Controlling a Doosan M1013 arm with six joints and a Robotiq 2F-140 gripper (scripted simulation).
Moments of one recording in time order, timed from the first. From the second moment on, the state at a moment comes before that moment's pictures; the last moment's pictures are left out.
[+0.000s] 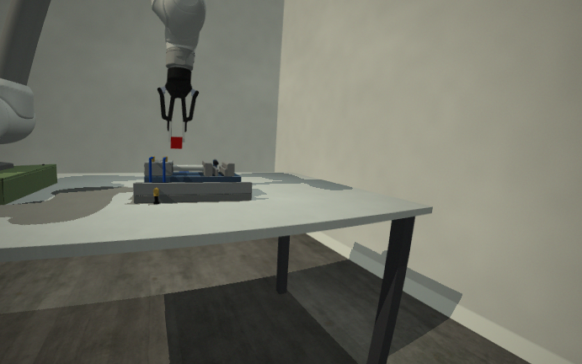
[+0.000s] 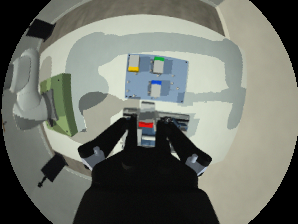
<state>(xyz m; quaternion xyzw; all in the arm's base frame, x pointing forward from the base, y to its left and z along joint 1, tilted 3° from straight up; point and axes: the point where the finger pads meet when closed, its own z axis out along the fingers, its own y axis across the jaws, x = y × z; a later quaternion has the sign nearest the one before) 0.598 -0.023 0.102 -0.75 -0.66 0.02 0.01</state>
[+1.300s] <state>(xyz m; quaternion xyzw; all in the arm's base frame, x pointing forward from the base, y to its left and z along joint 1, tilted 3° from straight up) 0.663 -0.111 0.097 -0.75 -0.66 0.02 0.01</state>
